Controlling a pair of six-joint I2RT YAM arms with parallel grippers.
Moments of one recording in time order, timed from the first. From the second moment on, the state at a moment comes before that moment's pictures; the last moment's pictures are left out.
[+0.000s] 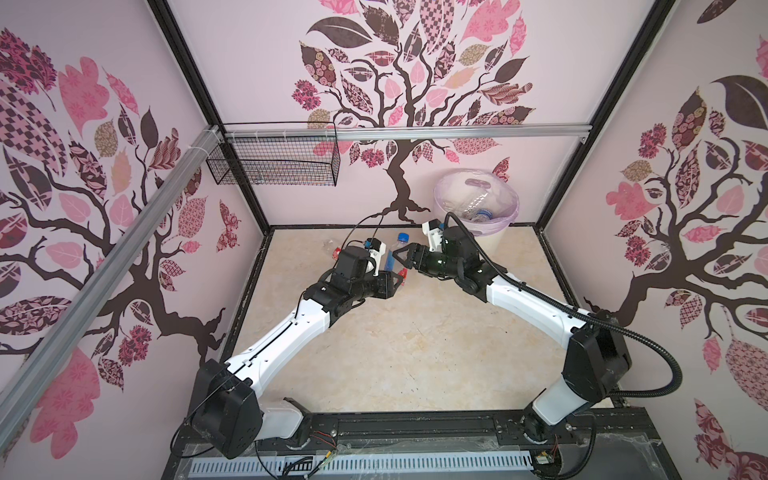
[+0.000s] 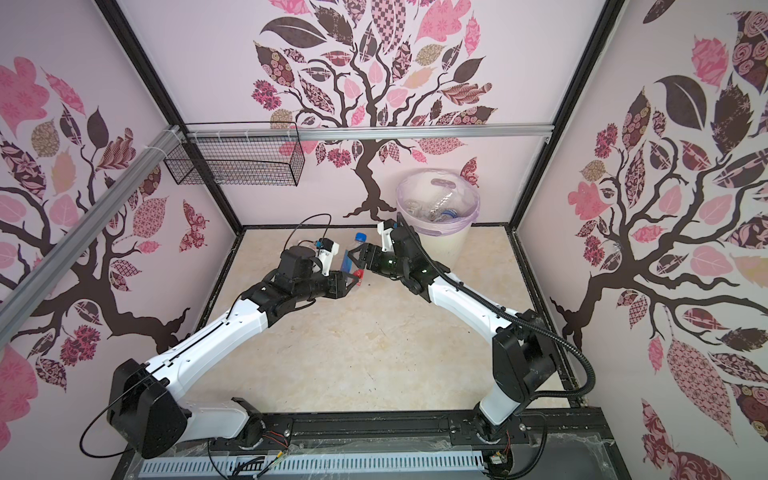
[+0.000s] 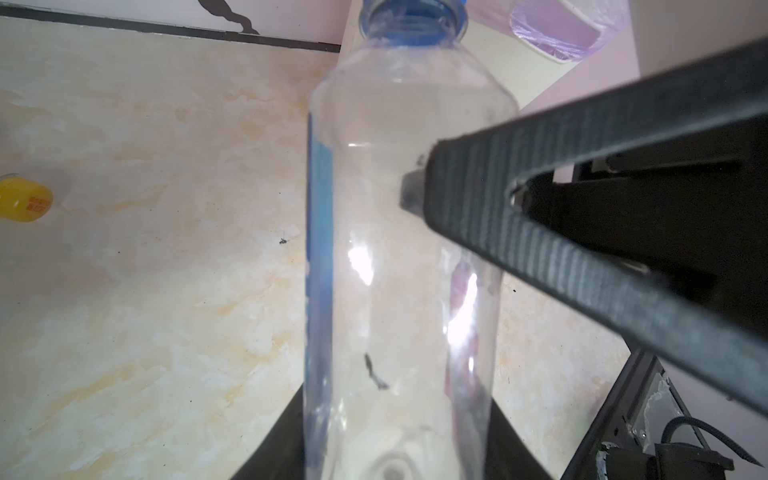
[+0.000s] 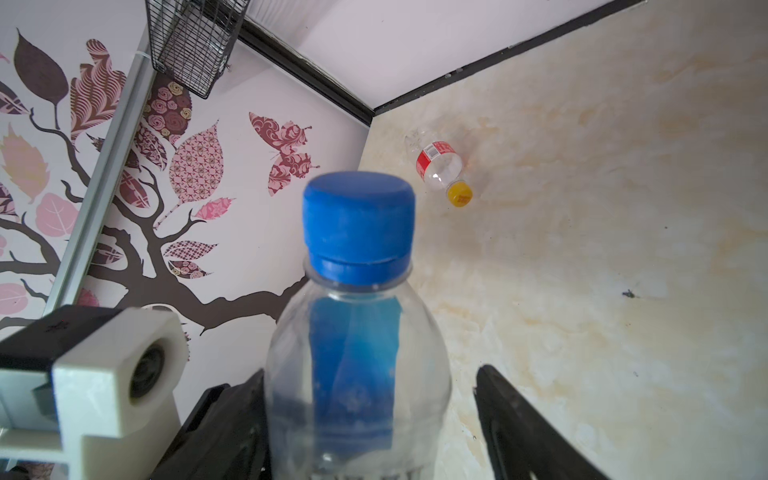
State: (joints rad) left arm -0.55 1.35 1.10 -0.32 0.23 -0.39; right arm 0.59 1.63 1.31 -0.04 -0.37 0.82
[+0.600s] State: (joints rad) left arm -0.56 1.35 1.10 -0.32 0.23 -0.39; right arm 0.59 1.67 1.40 -0.09 -0.35 0.77
